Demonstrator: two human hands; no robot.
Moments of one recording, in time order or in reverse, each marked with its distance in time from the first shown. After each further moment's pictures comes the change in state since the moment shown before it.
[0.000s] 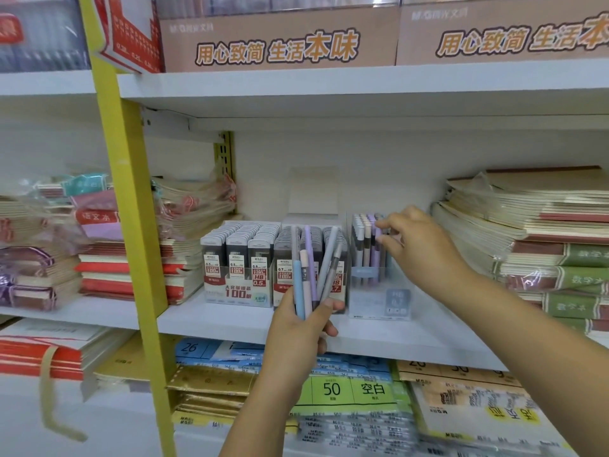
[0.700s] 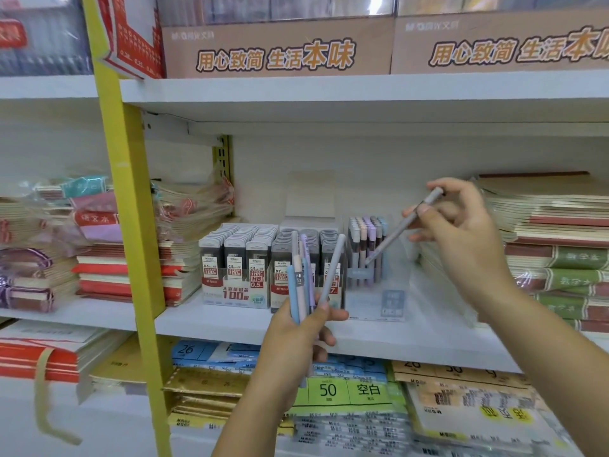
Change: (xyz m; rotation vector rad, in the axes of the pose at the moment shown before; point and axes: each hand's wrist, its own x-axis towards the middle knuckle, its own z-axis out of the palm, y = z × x) left_hand -0.007 0.003 -0.006 -0.050 -0.119 -0.048; right_hand -0.021 -0.006 -0.042 0.920 0.291 0.156
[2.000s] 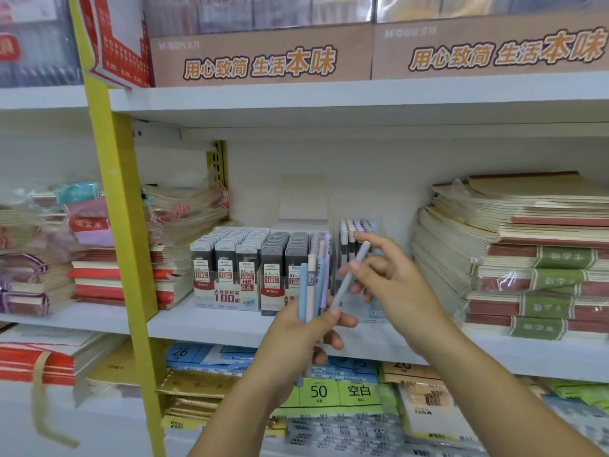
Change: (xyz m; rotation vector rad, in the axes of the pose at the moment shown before) left_hand 0.001 0.009 0.014 0.082 -0.136 -0.049; right_hand -0.048 0.012 0.032 0.029 -0.294 0.257
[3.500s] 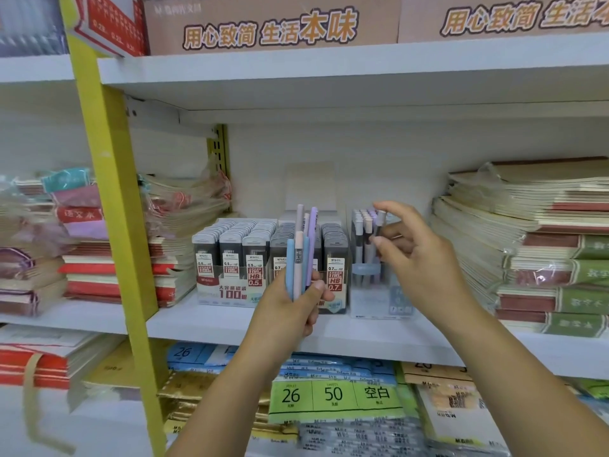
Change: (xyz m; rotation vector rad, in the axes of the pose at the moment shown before) left_hand 0.023 0.006 -0.030 0.115 0.153 0.120; right_hand 0.037 0.023 -0.005 -0.393 0.197 -0.338
